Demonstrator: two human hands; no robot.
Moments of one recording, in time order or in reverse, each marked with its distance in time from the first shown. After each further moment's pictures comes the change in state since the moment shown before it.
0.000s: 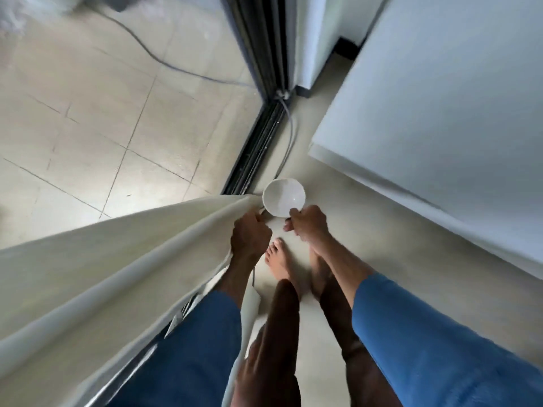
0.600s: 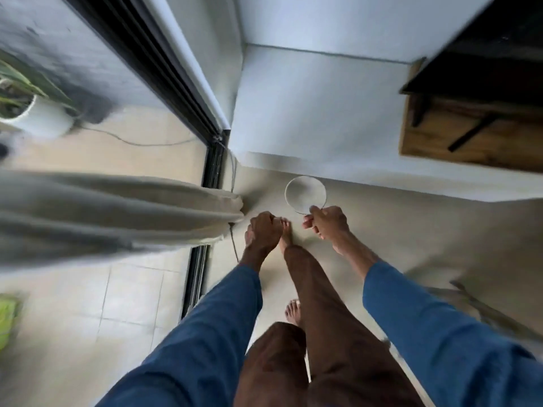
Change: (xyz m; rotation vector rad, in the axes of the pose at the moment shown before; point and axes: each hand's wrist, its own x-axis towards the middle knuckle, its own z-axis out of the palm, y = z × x) left_hand -0.336 0.074 -0.038 0.222 -0.148 0.433; right_hand -0.363 0.113 -0.184 0.398 0.288 0.013
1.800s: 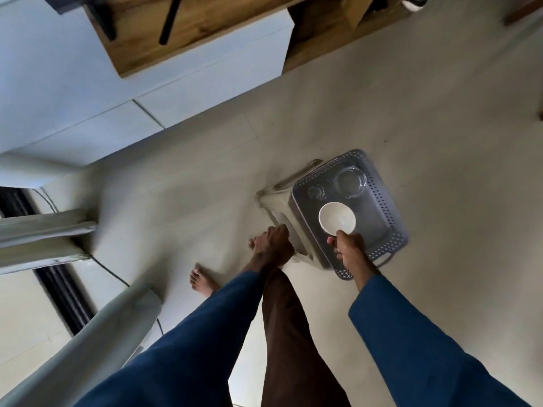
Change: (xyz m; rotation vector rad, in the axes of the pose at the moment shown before) left_hand -0.361 0.130 0.508 0.791 -0.614 0.562; right_hand -0.113 0.644 -0.339 0.769 0.538 0.613
